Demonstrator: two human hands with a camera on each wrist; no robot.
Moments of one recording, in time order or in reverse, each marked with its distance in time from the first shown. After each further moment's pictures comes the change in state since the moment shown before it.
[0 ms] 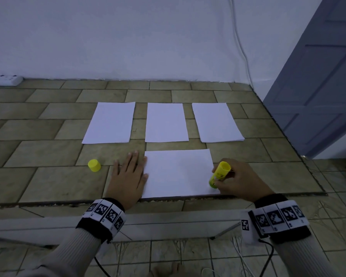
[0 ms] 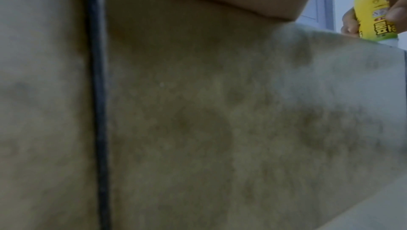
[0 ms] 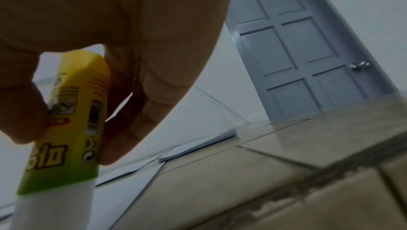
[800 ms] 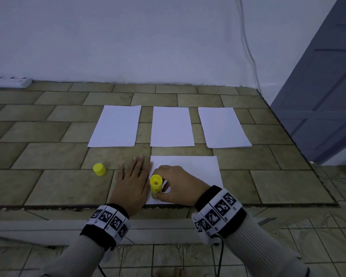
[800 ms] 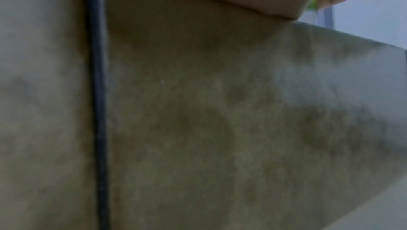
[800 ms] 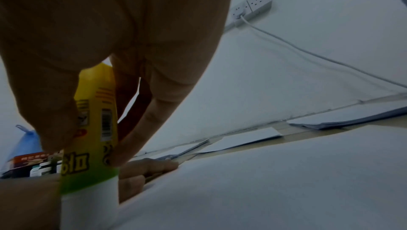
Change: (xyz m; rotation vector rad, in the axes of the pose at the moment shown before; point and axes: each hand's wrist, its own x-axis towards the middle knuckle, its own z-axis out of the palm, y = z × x) left_hand -0.001 -0.005 0.002 -0.006 -0.015 0.051; right_hand 0.061 -0.083 0.103 -0.079 -0.377 -0.348
